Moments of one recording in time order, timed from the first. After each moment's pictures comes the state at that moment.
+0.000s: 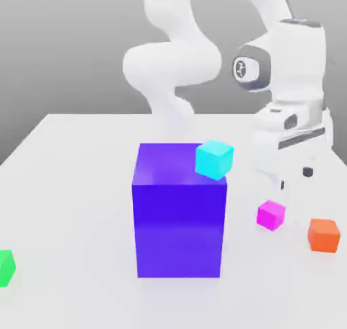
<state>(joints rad) 0.50 -0.13 0.37 -2.96 0.20 2.87 0.71</state>
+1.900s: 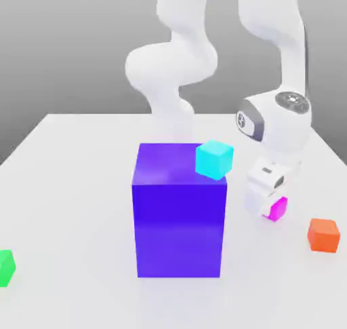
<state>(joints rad) 0.60 0.18 0.37 -2.91 0.54 3.00 0.45</state>
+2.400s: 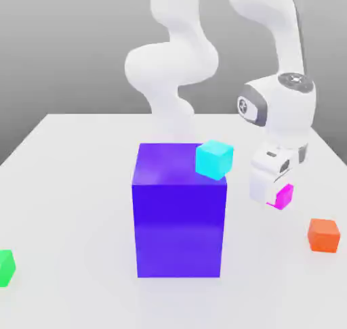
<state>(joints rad) 0.57 -0.01 0.39 -2.96 0.39 2.92 0.57</state>
